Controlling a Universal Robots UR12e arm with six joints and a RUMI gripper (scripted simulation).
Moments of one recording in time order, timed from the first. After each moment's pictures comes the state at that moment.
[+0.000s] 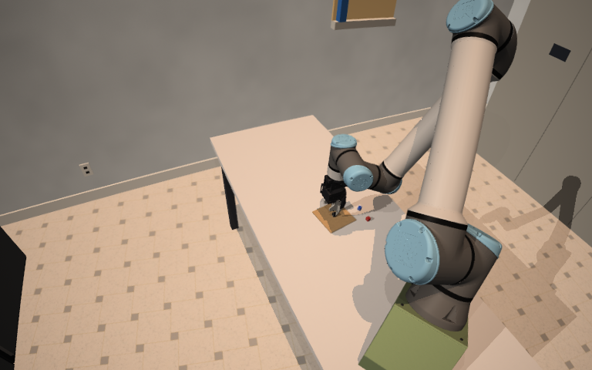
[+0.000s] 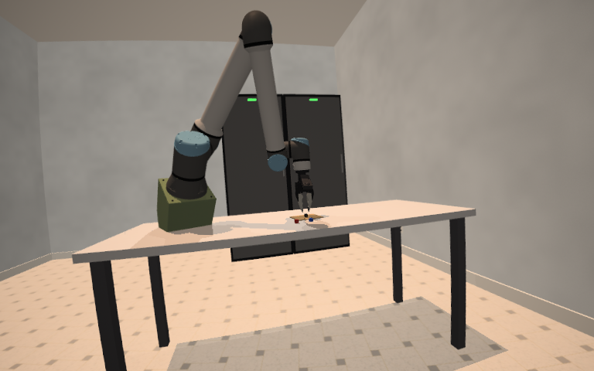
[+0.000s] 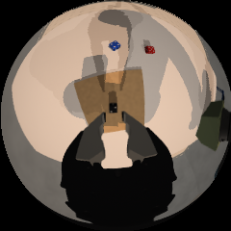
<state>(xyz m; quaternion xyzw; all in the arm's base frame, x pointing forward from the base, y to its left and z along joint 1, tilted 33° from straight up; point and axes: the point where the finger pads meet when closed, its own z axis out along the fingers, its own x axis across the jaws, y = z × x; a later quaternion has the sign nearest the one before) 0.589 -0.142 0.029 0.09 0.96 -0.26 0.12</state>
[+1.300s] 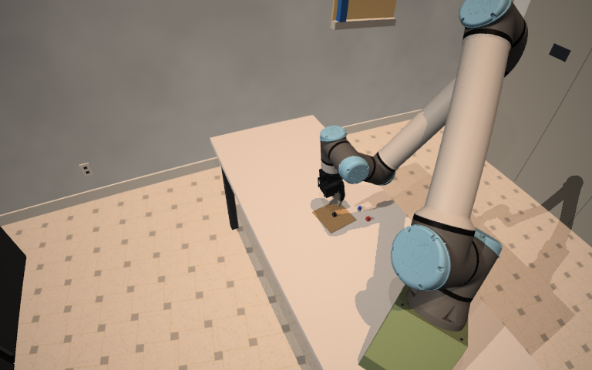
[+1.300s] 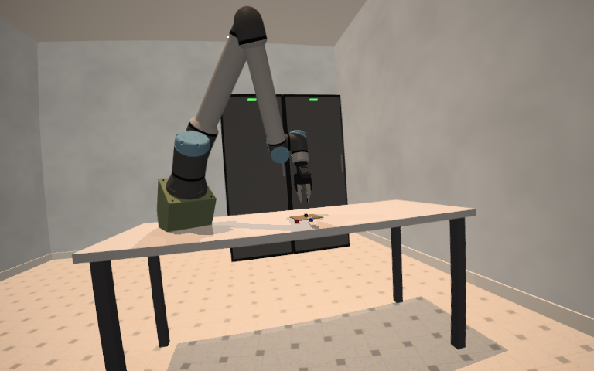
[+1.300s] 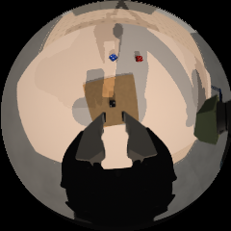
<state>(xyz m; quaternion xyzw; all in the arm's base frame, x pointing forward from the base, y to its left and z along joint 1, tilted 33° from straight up) 0.580 -0.116 0.070 0.09 0.94 -0.32 0.11</state>
